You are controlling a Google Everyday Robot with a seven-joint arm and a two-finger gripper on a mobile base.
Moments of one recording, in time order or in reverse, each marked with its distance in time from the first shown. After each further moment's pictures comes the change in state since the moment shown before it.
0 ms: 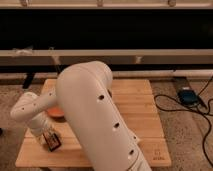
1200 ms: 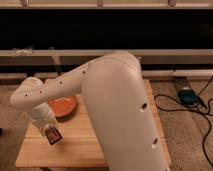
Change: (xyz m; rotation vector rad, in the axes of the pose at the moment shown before) arm 0.035 -0.037 -0.108 -0.037 -0.093 0.035
